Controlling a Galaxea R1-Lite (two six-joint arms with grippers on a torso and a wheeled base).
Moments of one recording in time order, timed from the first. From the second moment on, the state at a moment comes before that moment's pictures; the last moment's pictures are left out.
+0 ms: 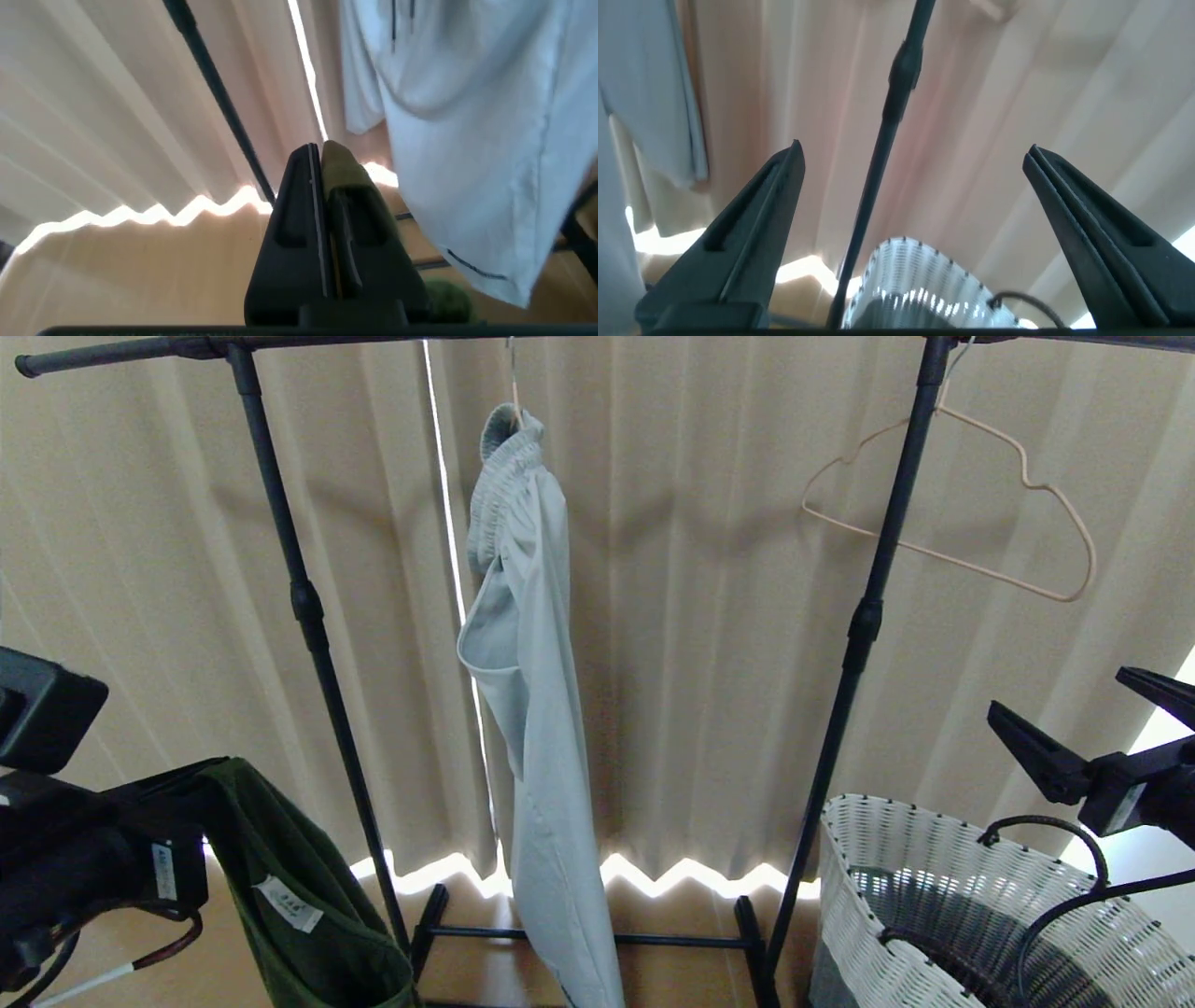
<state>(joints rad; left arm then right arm) -0.37 1.06 -0.47 -0.35 0.26 0.17 0.20 1.20 -0.31 -0.91 -0.13 -0.22</state>
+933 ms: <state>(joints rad) -0.31 1.02 -0.43 -0.43 0.11 0.20 0.21 1.22 -0.30 -0.91 -0.13 -0.22</state>
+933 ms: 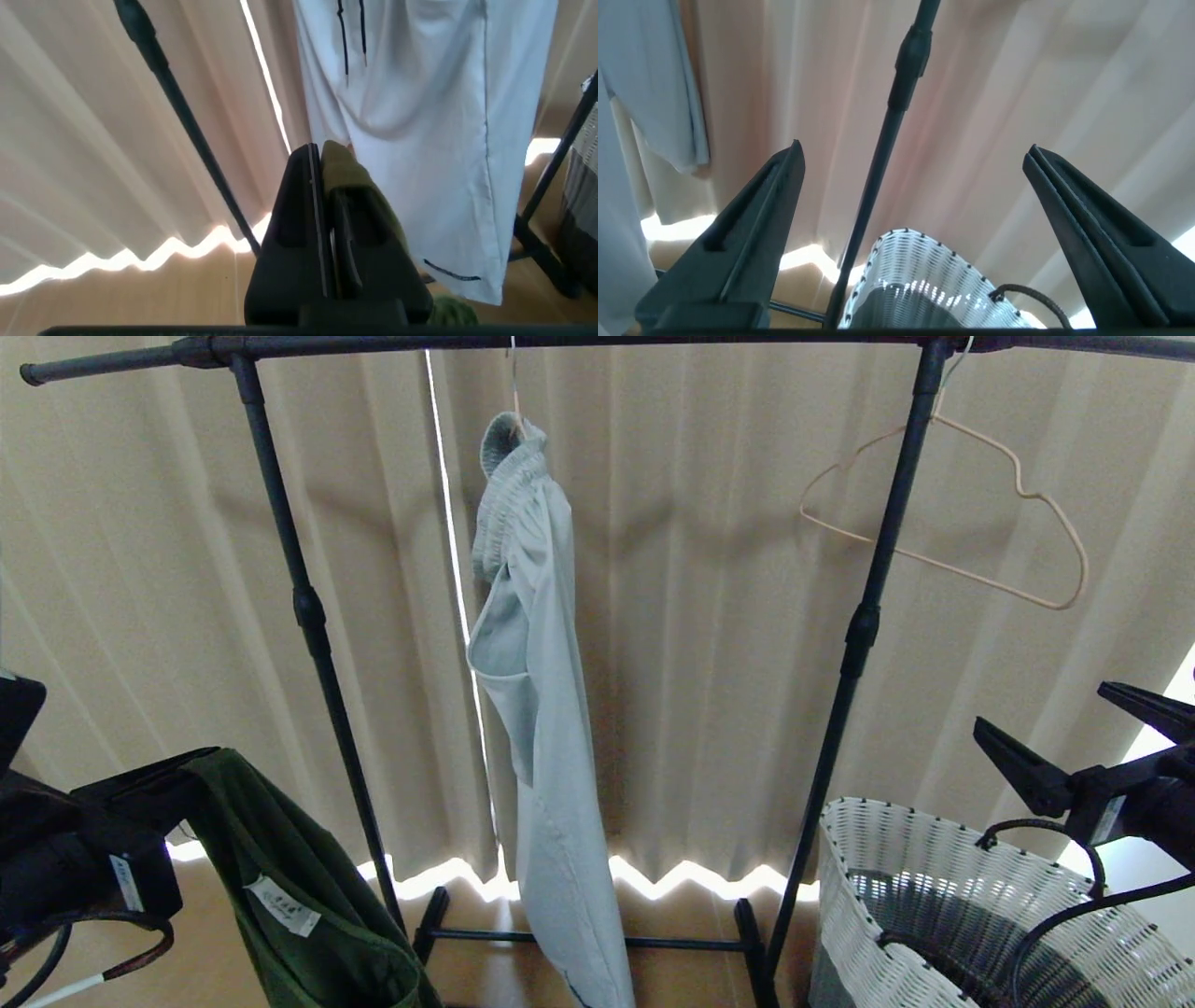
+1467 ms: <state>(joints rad) -0.31 1.02 -0.40 -0.43 0.11 0.21 0.21 1.22 -0.28 -0.91 -0.13 -0.22</state>
